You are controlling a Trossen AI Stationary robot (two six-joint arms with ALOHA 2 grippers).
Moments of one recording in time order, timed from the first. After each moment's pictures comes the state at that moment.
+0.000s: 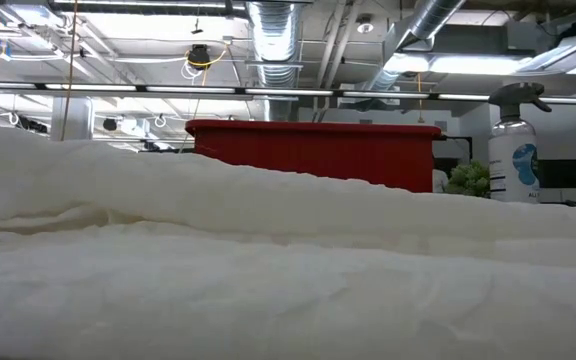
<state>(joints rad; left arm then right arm) -0.96 1.47 0.84 -0.60 -0.48 -1.56 0.86 1.85 1.09 -0.54 0.20 1.17</state>
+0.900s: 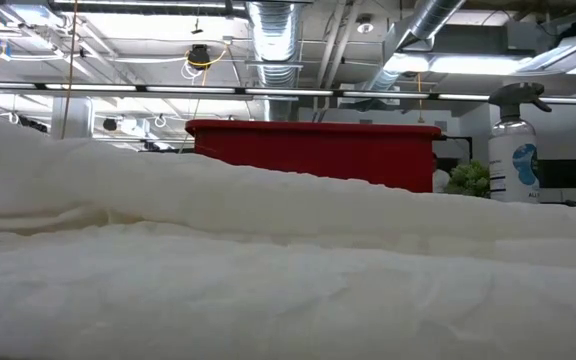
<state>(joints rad) -0.99 1.47 0.95 -0.57 -0.35 -1.58 0.87 1.85 1.09 -0.54 0.21 1.17</state>
